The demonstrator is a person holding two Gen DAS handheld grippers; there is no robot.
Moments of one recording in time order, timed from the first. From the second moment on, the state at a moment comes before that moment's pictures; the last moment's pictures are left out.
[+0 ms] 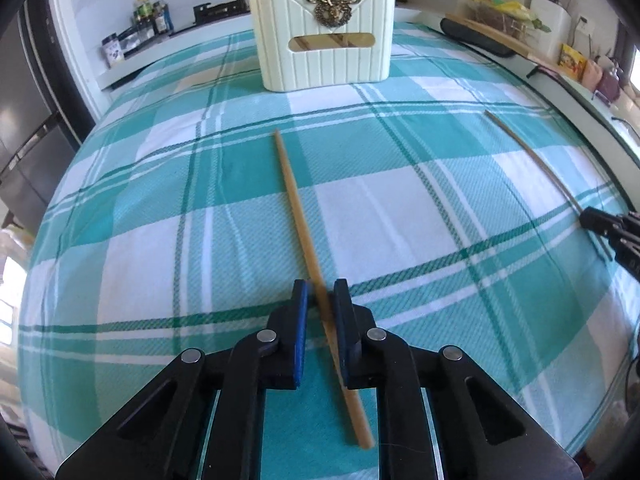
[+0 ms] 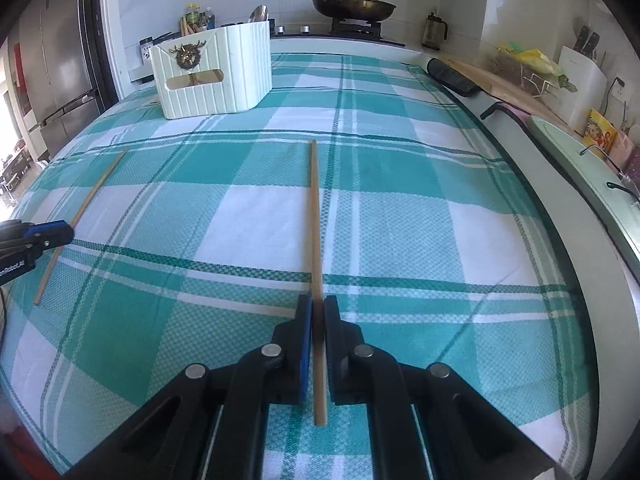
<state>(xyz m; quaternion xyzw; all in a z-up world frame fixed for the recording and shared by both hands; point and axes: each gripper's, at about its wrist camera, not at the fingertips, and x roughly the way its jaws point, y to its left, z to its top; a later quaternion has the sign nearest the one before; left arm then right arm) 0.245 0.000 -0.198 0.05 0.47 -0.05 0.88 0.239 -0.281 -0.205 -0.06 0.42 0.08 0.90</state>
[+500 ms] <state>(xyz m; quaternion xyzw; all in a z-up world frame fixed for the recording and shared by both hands) 0.271 0.019 -0.208 0.02 0.46 -0.02 0.89 0.268 -0.282 -0.207 -0.07 0.42 0.10 0.90</state>
